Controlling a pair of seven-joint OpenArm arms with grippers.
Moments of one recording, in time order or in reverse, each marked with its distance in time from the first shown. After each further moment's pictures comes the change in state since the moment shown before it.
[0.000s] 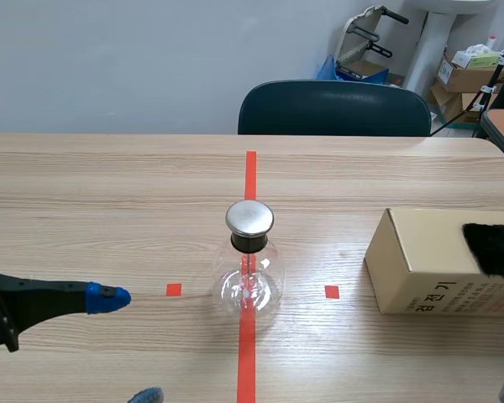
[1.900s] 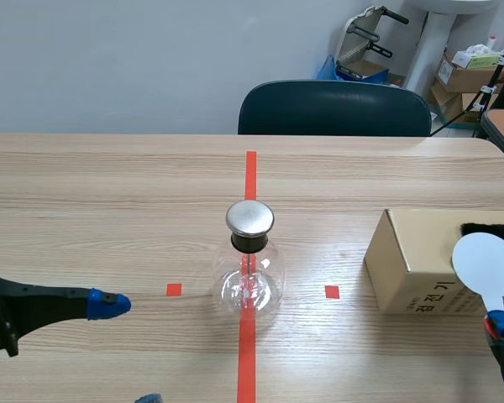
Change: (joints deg) left arm 0.0 0.0 0.0 0.0 0.3 0.0 2.1; right arm -0.2 -1.2 0.0 0.0 -1.7 -0.2 19.9
